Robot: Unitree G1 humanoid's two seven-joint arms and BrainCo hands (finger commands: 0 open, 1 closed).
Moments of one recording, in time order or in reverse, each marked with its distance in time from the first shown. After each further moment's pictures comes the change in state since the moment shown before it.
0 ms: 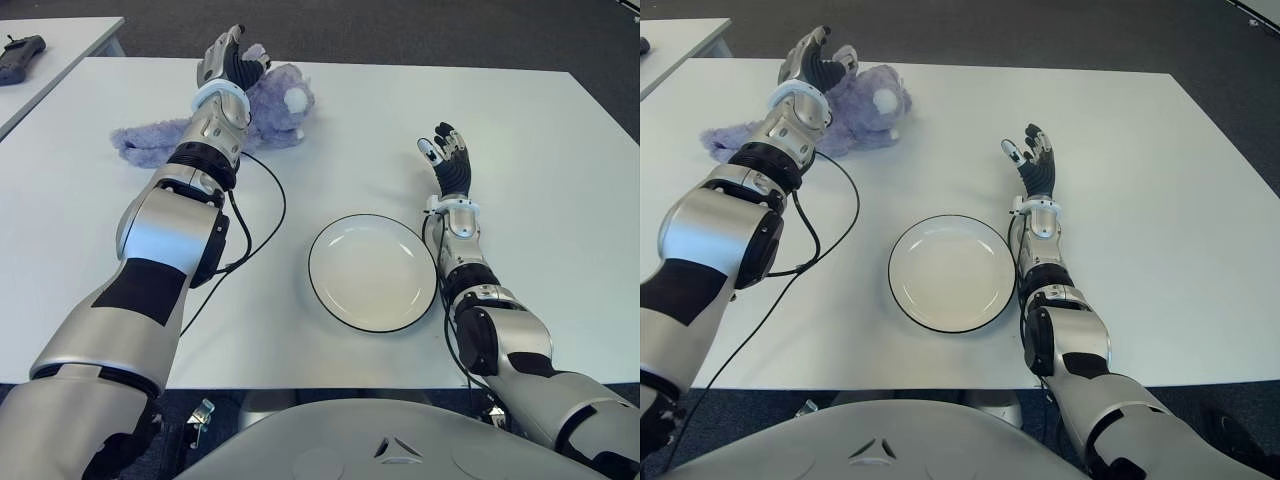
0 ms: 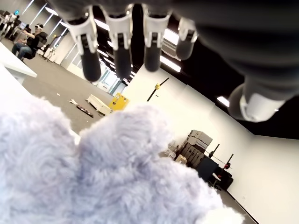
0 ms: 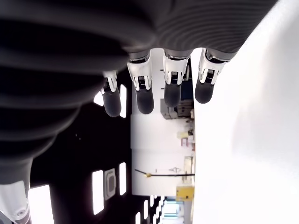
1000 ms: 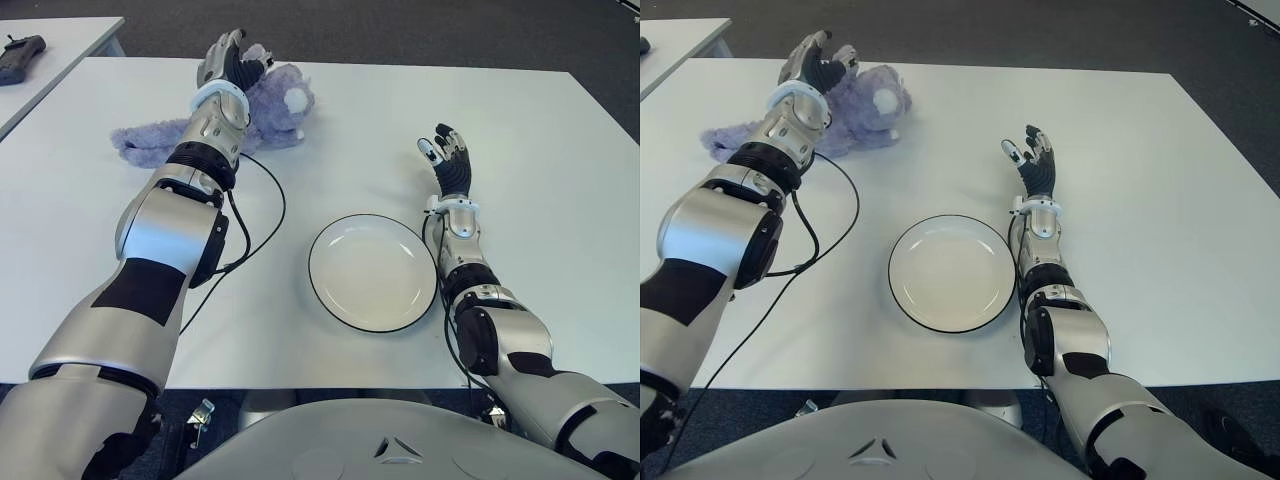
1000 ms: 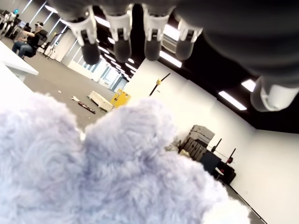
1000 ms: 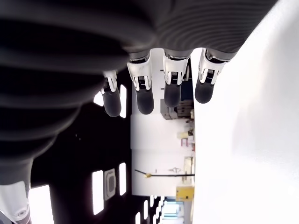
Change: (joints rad) left arm 0.000 0.004 -0.017 0.000 0.006 0.020 -0.041; right arm 0.000 -0.001 0.000 0.001 0.000 0.000 -0.002
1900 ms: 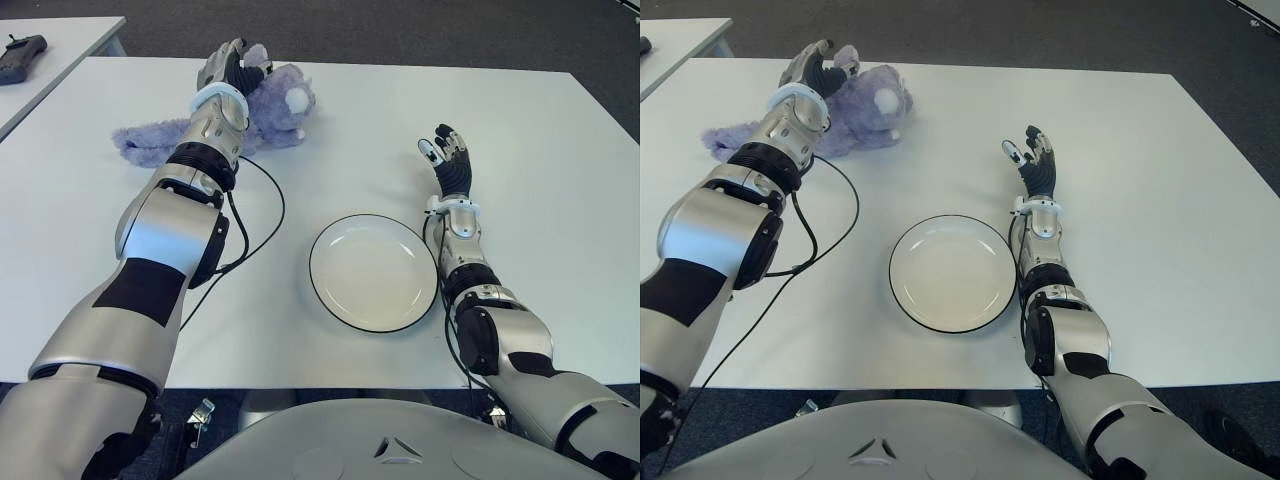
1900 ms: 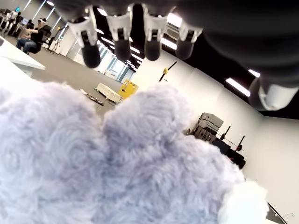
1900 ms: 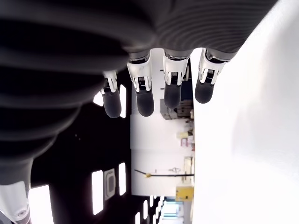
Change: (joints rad) left arm 0.000 0.004 -0.027 0.003 0.003 0.034 -0.031; right arm 0.000 -0.003 -0.006 0.003 0.000 0.012 0.012
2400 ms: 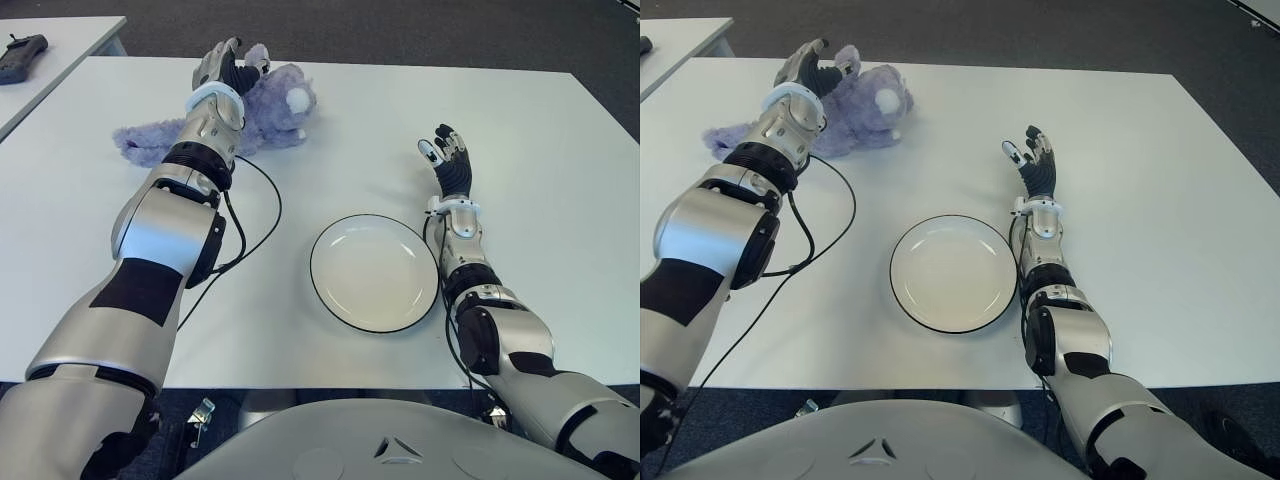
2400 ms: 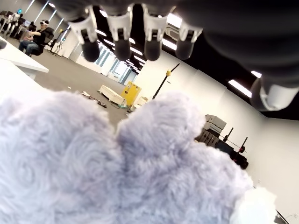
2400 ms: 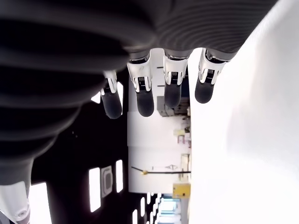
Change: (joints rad) left arm 0.003 0.014 0.000 0.000 0.000 0.000 0.000; right arm 0.000 -0.003 -0.005 0.000 0.000 0.004 0.010
